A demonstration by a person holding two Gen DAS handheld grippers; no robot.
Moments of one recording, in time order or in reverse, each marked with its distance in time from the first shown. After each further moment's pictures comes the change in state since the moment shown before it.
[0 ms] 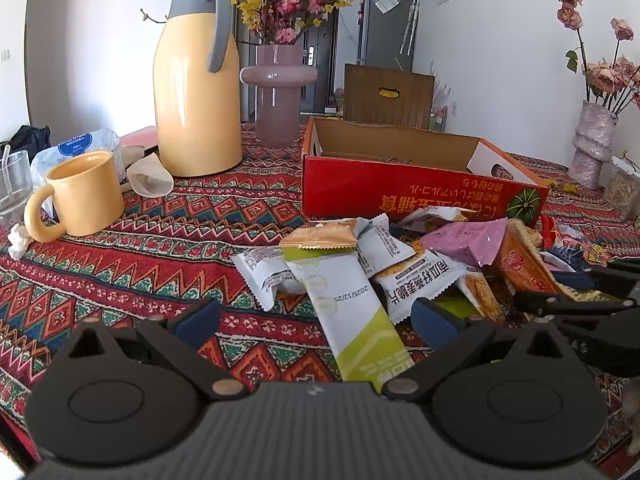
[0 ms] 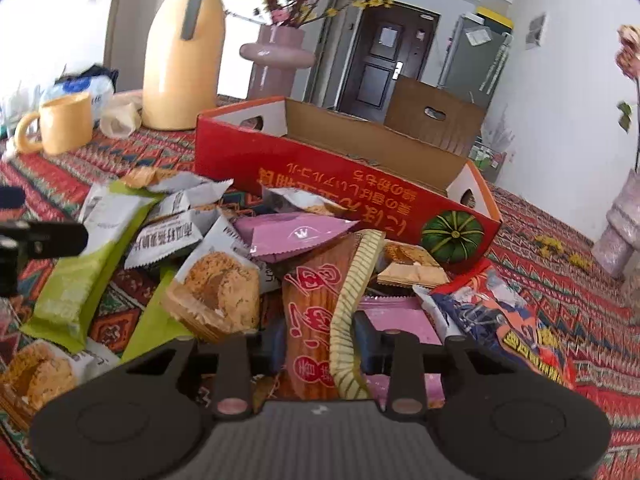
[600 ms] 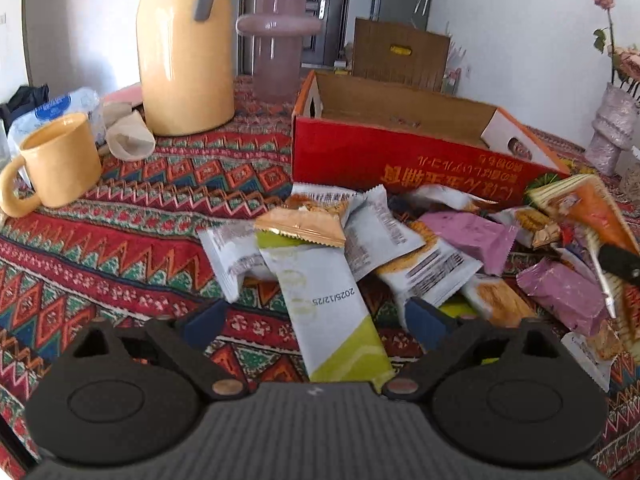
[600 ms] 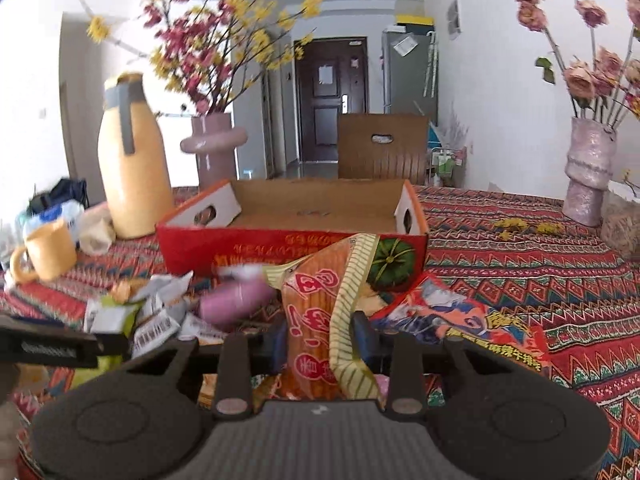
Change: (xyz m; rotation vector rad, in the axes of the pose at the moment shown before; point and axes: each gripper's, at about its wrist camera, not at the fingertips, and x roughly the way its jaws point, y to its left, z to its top) left arm 0.043 -0.013 0.016 -0.047 0.168 0.017; right arm -0.039 -0.056 -0.003 0.299 -0.168 0.009
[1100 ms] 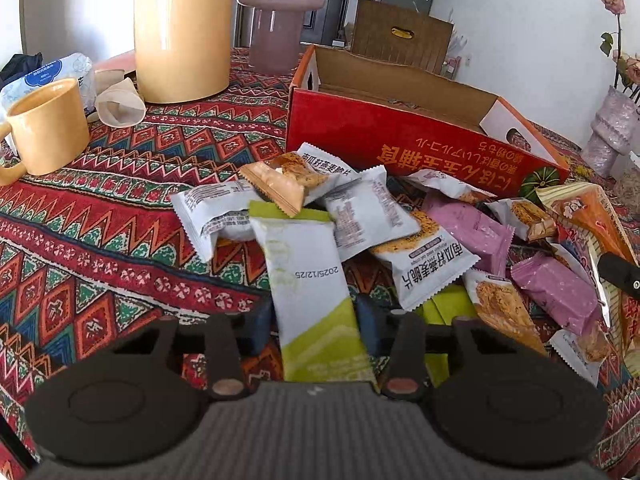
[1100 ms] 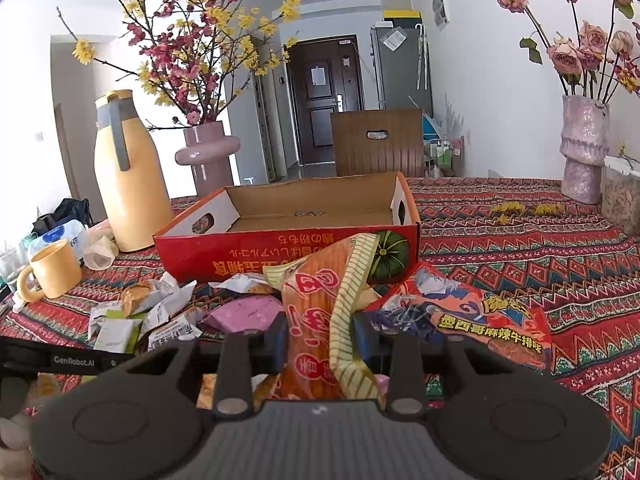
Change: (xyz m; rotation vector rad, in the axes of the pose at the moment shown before) left arm 0.006 0.004 -0.002 -0.047 0.062 -0.045; right arm -0.004 -0.011 -0.007 0.067 0.000 0.023
